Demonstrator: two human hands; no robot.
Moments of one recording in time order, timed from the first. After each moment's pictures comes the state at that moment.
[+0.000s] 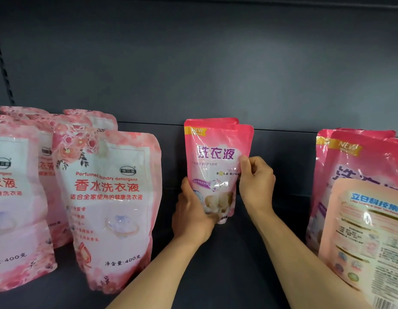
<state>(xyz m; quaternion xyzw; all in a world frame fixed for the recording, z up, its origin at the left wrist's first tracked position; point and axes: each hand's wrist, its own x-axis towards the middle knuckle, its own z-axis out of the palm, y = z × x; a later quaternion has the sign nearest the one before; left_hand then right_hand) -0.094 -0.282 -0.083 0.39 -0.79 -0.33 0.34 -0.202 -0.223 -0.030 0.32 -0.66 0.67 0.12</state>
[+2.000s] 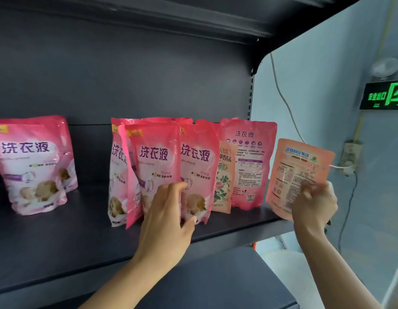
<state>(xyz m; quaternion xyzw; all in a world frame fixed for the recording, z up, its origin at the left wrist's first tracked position) -0.180 0.039 -0.062 0.09 -0.89 -0.23 0.38 -0.367 0.230 -0.053 -0.06 -0.72 0.60 0.33</state>
